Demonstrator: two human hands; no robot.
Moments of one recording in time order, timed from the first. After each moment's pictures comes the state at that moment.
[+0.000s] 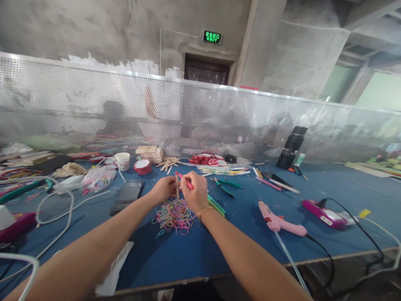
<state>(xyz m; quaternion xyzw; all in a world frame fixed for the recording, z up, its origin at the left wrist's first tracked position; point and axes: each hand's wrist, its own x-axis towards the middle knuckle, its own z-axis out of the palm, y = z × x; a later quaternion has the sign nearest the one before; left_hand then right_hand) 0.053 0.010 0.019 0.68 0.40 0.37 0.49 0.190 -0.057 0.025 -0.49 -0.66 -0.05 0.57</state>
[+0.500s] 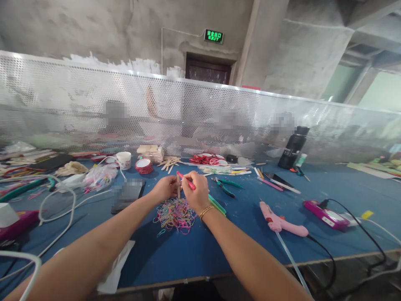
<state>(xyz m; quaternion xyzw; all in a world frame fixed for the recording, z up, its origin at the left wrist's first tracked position) 0.052 0.013 0.014 0.70 0.41 0.36 0.46 0.192 -0.055 0.025 -0.47 -0.67 -0.03 0.58</state>
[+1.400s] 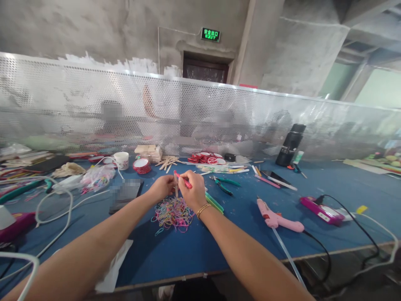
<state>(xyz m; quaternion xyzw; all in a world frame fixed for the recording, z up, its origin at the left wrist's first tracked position) 0.049 0.023 0.010 0.75 0.43 0.34 0.37 0.192 -0.053 0.023 -0.48 -0.67 -0.04 0.57</state>
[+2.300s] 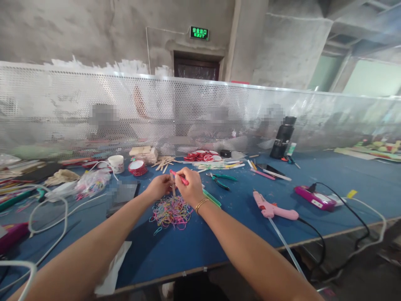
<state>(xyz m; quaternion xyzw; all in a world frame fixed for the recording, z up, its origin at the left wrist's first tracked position) 0.051 0.015 0.022 0.72 0.44 0.34 0.41 0.196 -0.050 0.024 -0.45 -0.68 -0.05 0.58</state>
